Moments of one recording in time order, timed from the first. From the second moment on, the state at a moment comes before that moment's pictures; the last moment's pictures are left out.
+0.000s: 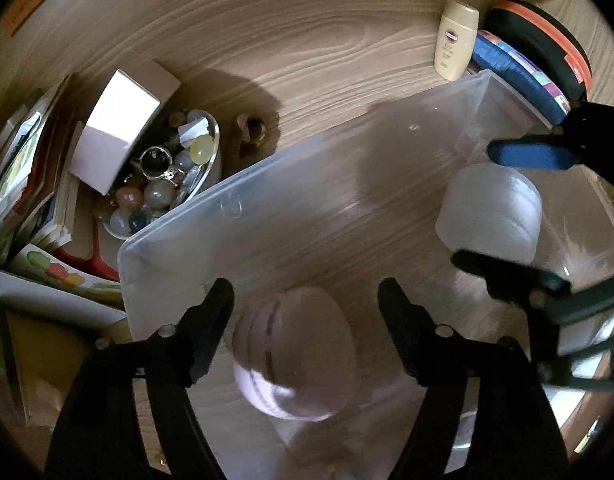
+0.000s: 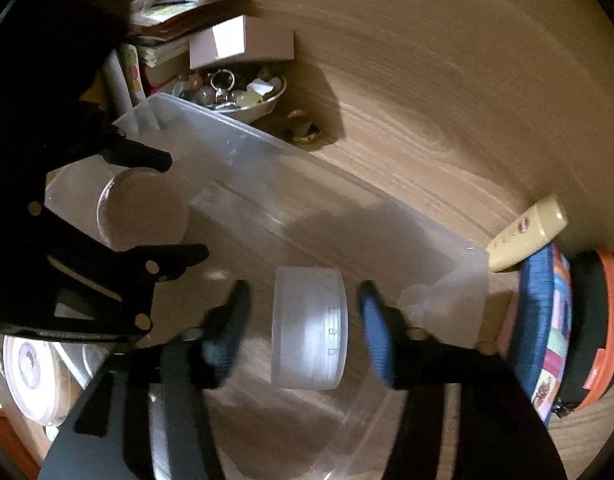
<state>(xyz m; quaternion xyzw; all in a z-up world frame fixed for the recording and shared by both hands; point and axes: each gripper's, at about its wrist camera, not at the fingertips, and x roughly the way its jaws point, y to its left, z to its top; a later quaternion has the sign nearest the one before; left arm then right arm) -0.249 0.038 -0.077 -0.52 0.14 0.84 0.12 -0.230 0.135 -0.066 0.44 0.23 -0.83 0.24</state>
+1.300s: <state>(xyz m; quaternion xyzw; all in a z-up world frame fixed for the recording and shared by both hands) -0.110 0.003 0.045 -0.35 0.13 0.92 0.09 -0.117 0.170 0.056 0.28 0.16 -0.92 0.21</state>
